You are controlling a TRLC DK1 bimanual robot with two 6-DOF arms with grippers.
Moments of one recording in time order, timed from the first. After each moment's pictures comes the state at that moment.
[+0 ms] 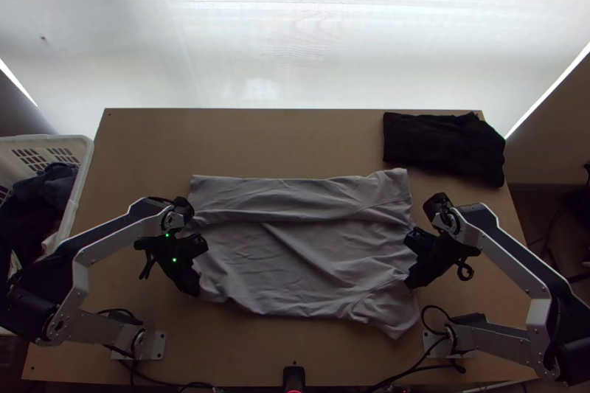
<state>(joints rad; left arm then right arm) -0.27 1.56 0.79 -1.15 0.40 0.56 0.18 1.35 0.73 -1.19 -0.31 -0.49</state>
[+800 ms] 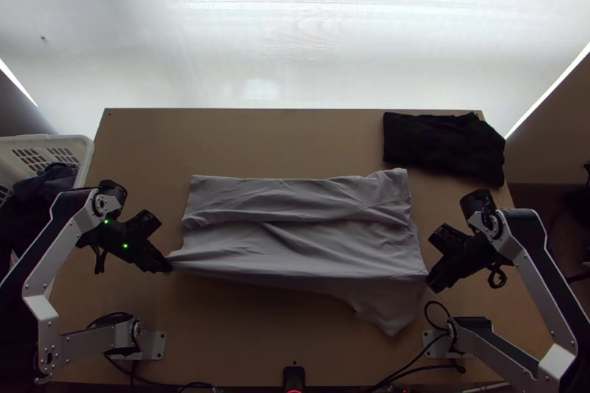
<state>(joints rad) 0.16 1.35 0.90 -1.35 0.45 0.79 0.01 1.12 0.85 -1.42 -0.30 -0.67</state>
